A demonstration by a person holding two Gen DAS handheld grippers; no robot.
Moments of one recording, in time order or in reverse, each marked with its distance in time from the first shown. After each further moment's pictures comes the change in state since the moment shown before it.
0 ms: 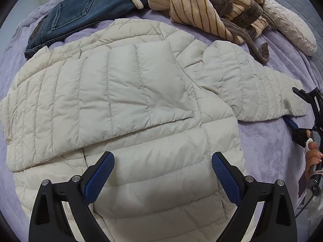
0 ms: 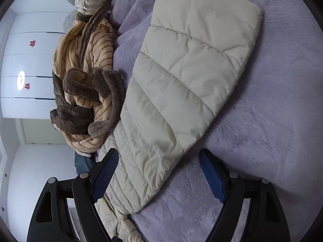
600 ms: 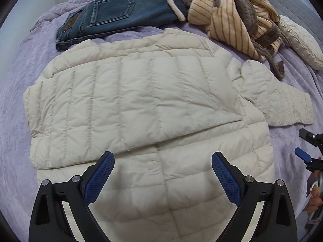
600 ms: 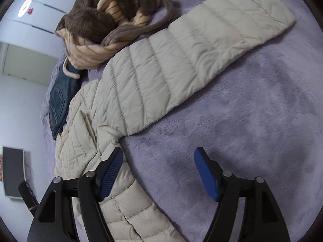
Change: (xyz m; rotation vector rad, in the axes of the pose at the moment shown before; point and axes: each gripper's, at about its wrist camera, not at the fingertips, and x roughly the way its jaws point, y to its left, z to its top) left arm -0.027 0.071 -0.014 -0.046 -0.070 0.062; right arm -0.002 0.068 -0.137 -0.357 0.145 -0.262
